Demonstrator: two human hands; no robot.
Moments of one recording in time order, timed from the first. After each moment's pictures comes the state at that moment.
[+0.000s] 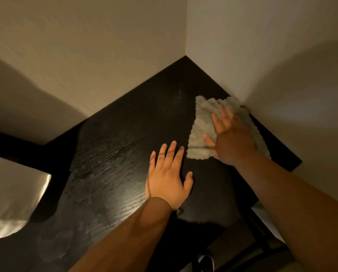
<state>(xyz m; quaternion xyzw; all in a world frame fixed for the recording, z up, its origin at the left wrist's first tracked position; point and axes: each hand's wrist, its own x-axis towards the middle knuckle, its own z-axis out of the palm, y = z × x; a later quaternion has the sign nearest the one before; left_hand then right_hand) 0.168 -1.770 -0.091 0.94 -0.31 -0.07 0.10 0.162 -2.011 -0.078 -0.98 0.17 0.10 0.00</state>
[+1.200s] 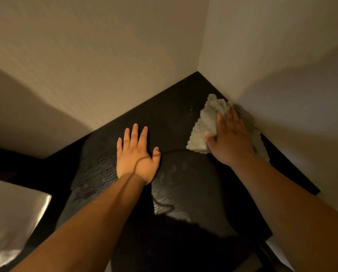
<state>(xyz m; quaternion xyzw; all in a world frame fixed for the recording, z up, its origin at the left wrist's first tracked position) 0.313 -1.734 -0.090 0.98 -0.17 -0.06 0.08 0.237 -2.002 -0.070 -0.97 0.21 0.13 0.05</state>
